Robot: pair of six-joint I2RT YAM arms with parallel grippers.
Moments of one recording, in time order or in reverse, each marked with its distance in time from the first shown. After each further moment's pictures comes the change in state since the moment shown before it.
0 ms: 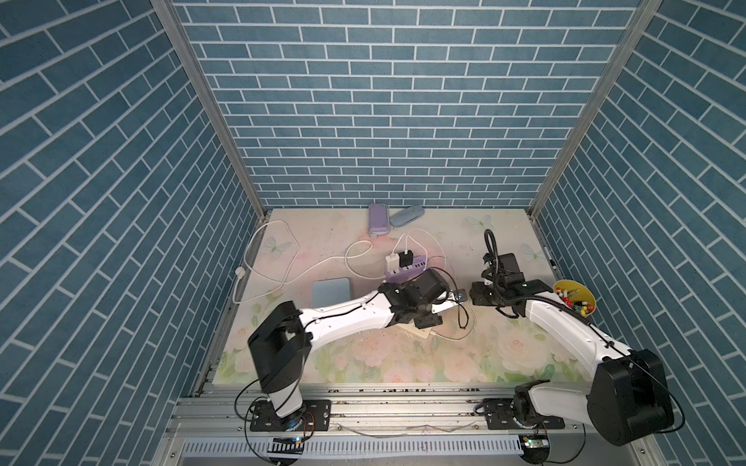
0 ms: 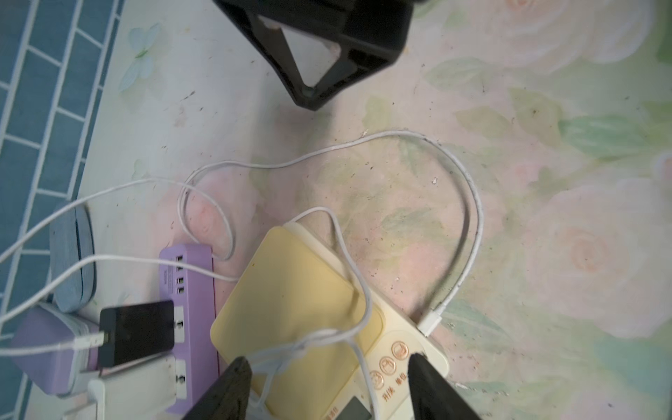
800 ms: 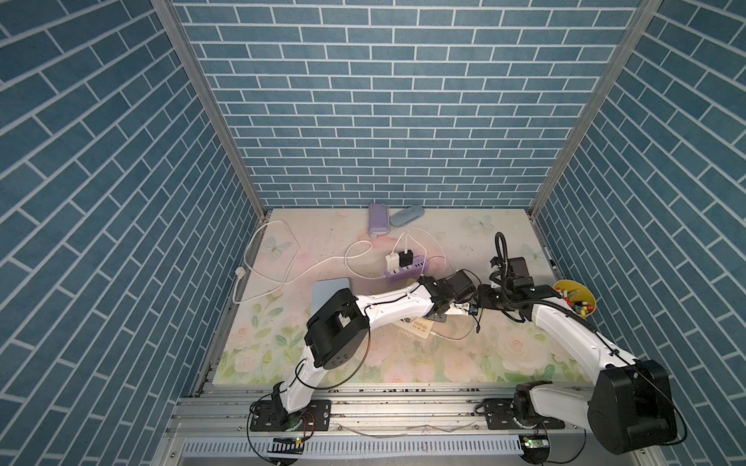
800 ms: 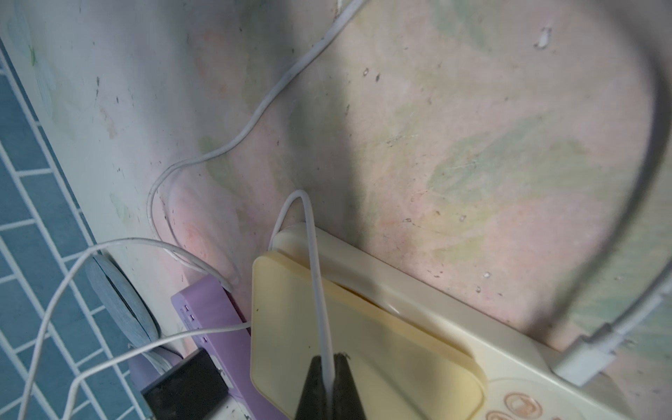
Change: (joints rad) left arm -0.015 0.305 0.317 -0.243 -0.216 0.297; right arm -0.049 -0.041 -0.026 0.008 -0.090 0.014
